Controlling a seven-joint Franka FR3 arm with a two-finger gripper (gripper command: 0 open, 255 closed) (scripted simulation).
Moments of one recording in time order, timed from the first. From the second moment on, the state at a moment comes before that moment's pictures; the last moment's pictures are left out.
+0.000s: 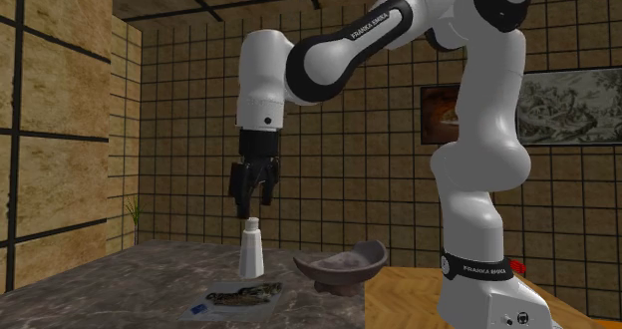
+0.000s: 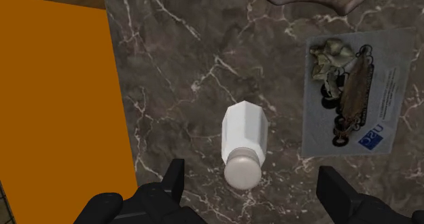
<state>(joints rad) -0.01 -0.24 0.25 -2.44 -0.09 2.25 0.48</state>
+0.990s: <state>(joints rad) -0.02 -0.17 0.25 -2.47 -0.12 2.35 0.51</state>
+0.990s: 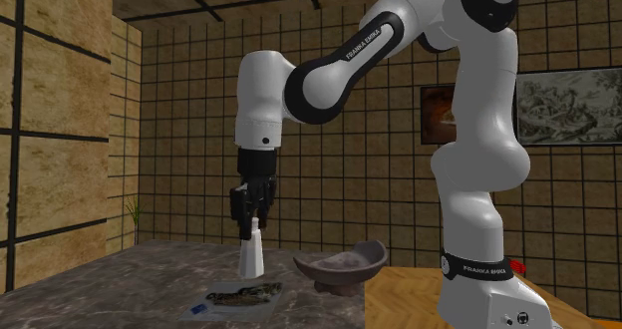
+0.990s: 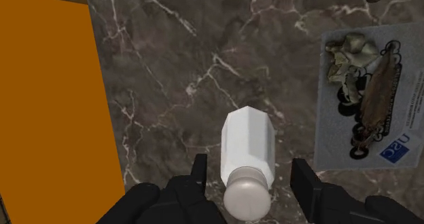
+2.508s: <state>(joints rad) -0.01 -0.27 0.24 -2.37 -0.08 2.17 0.46</state>
